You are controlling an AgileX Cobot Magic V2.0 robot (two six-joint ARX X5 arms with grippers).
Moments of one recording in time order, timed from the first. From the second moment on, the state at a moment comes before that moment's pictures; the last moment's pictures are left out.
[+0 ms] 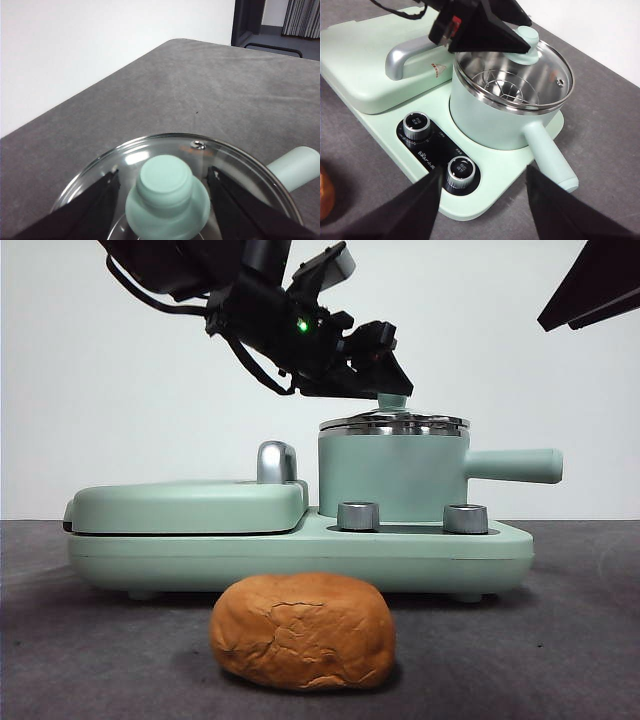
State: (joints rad) left arm -0.60 1.92 1.39 0.29 0.31 0.18; right arm 0.29 0.79 0.70 -0.37 -0.31 -0.35
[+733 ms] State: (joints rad) left arm -0.60 1.93 1.39 0.30 0.31 0.17; right arm 0.29 0.79 0.70 -0.37 -0.31 -0.34
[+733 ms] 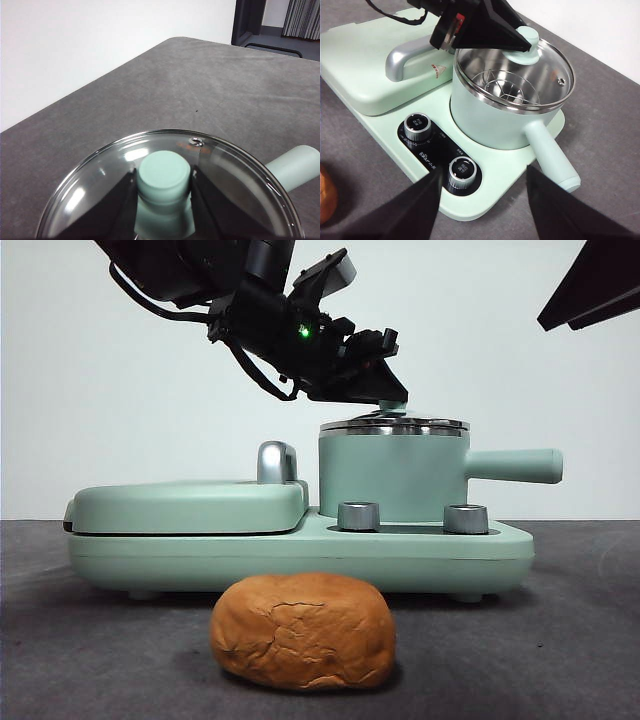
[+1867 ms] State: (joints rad) left arm -0.57 1.59 1.39 -0.14 0.26 0.17; right arm 0.40 0.80 0.70 -0.39 -0.36 -0.34
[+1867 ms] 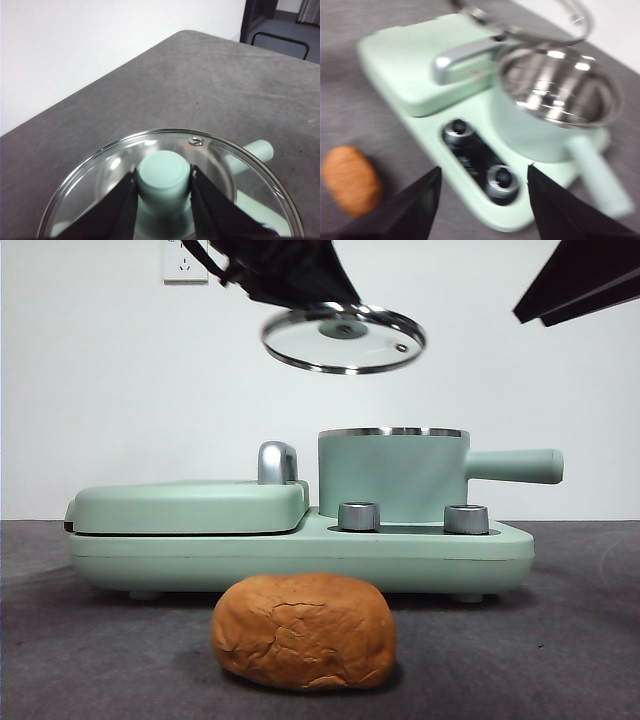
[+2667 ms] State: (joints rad) left arm -0.38 1.27 1.19 -0.29 0.26 0.17; right arm 0.79 1.22 0.70 -0.33 -0.36 -0.40
